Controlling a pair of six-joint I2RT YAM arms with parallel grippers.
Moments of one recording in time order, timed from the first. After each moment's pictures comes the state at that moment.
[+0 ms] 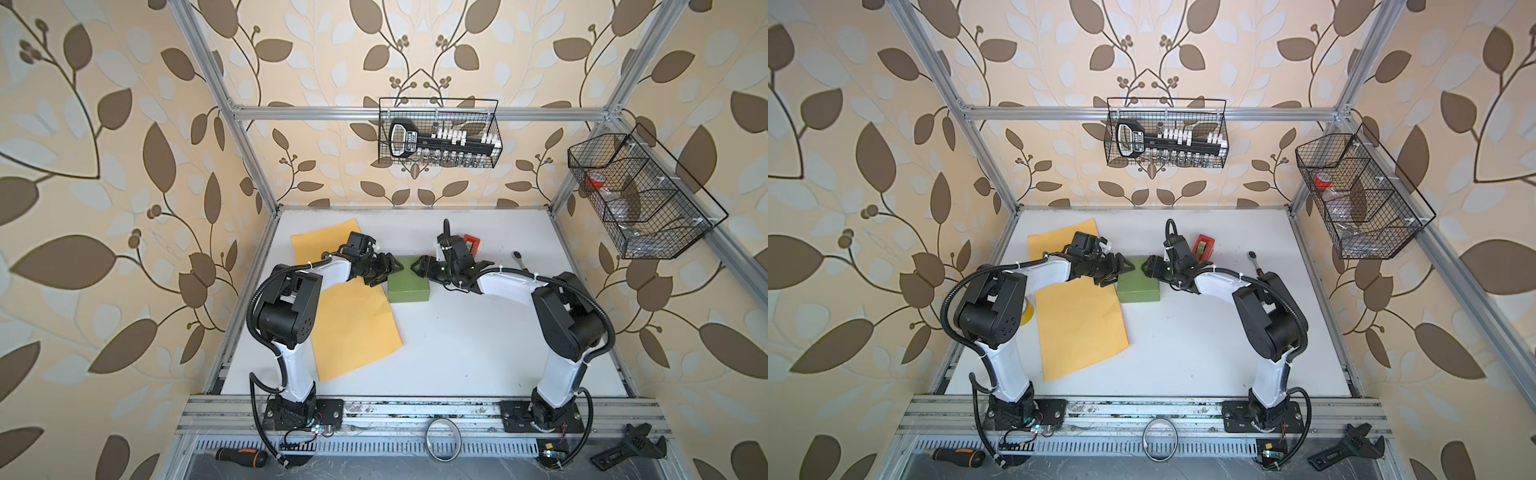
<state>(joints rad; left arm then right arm) -0.29 1.90 1.17 -0.17 0.60 -0.73 0.50 1.89 1.18 -0.02 -0.20 0.72</state>
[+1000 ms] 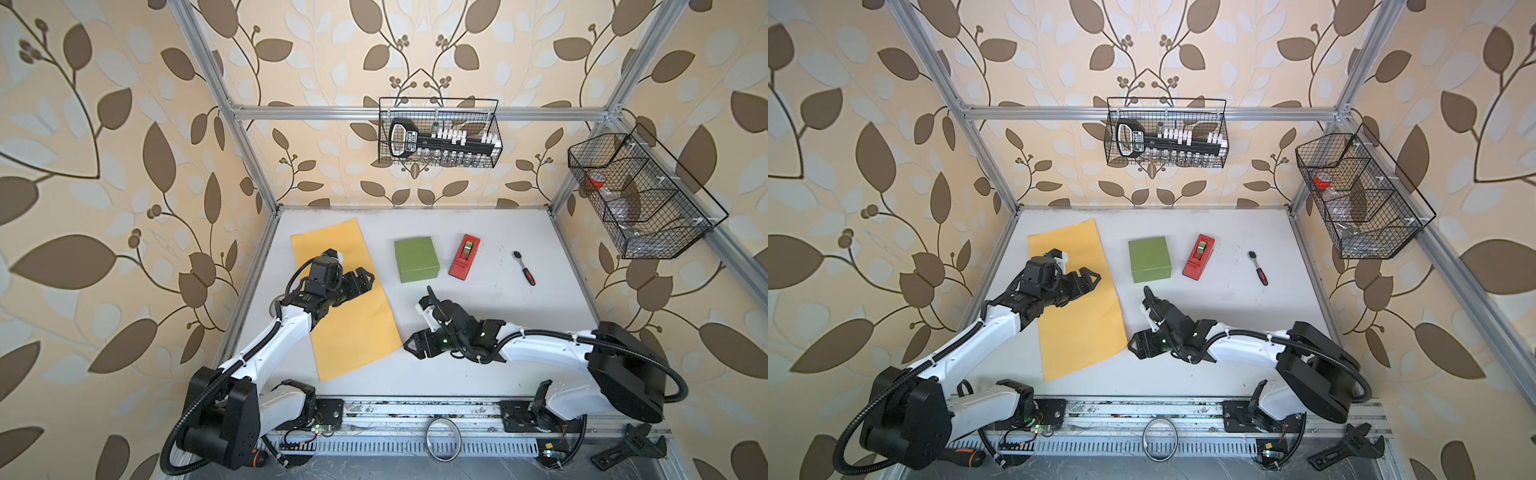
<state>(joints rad) -0.25 1.14 0.68 -0.26 0.24 -0.71 0.96 1.47 0.65 0.00 -0.18 0.65</state>
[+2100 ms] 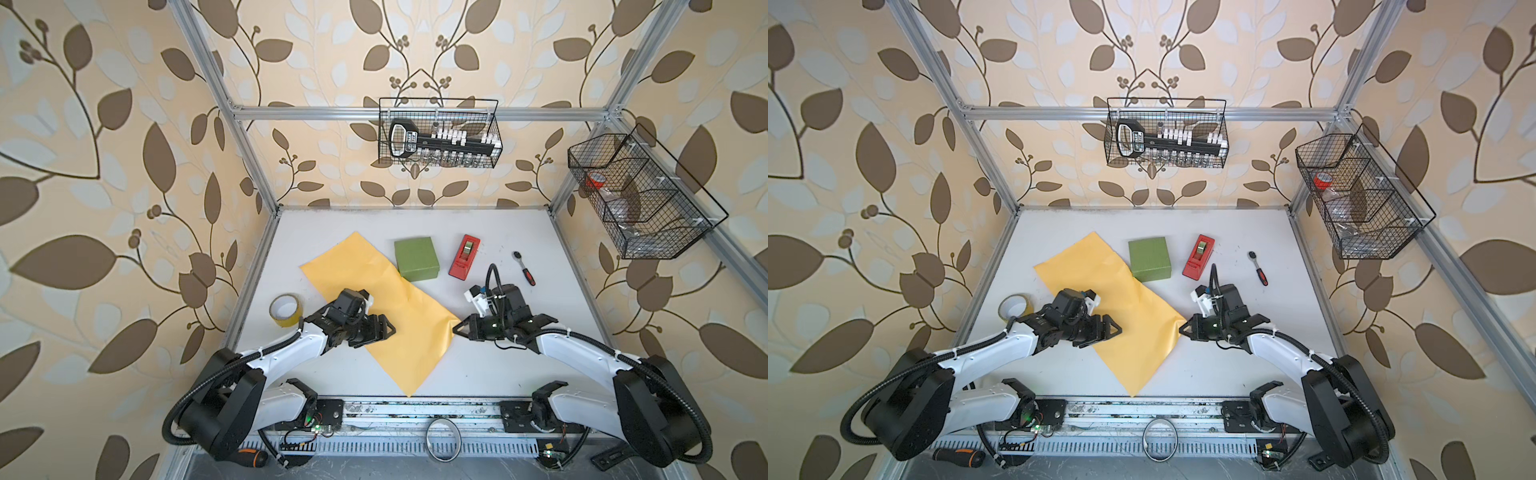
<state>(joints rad) -0.54 1.24 0.47 -0.19 0.45 -0.75 0.32 1.20 0.46 -0.20 -0.62 0.47</state>
